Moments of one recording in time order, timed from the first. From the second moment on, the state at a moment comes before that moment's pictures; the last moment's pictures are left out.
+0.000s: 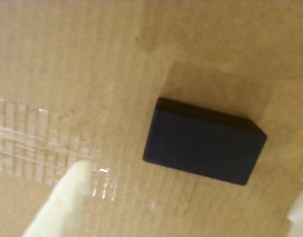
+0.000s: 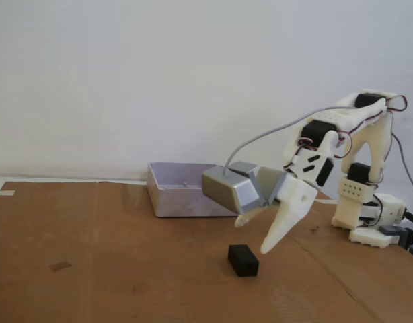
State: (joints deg) arm -27.7 83.8 104.4 36.0 25.5
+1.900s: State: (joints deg) arm -24.6 70.8 95.6 36.0 27.9
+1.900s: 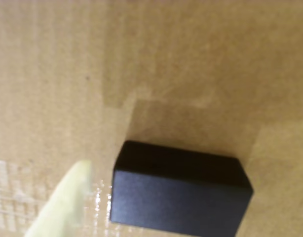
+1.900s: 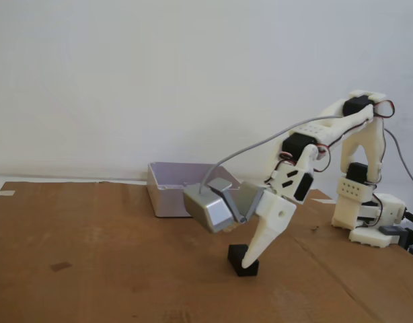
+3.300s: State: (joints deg) arm -26.6 70.8 99.8 36.0 27.9
